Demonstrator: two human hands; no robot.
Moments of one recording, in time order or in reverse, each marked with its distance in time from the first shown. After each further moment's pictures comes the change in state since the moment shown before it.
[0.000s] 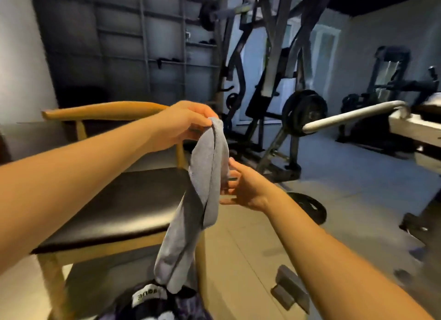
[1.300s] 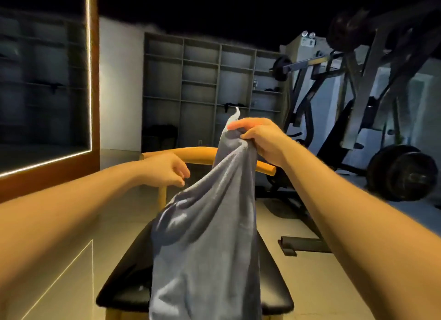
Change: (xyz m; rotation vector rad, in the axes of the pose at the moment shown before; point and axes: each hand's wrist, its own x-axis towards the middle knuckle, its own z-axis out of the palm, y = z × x) left_hand -0.061 -0.090 -0.233 0.828 0.255 -0.284; right_hand 0.126 -0.221 0.183 -0.362 -0.074 -0.603
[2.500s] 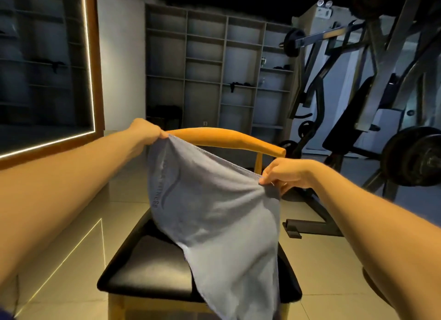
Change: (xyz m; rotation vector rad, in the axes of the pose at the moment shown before) left_hand 0.056 -0.038 -0.006 -0.661 0.454 -0.577; right_hand 0.014 0.133 -0.045 -0.526 -0.345 0.460
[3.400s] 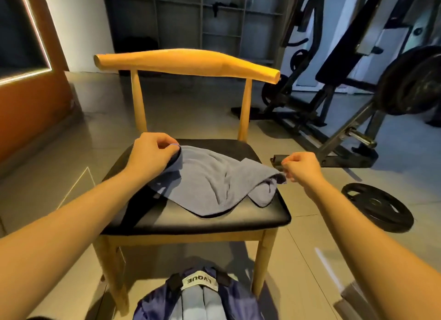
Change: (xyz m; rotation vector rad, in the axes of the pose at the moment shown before) left_hand -0.074 -0.169 0.110 0.226 -0.118 0.323; right_hand -0.006 0.175 0.108 0.227 0.667 0.280
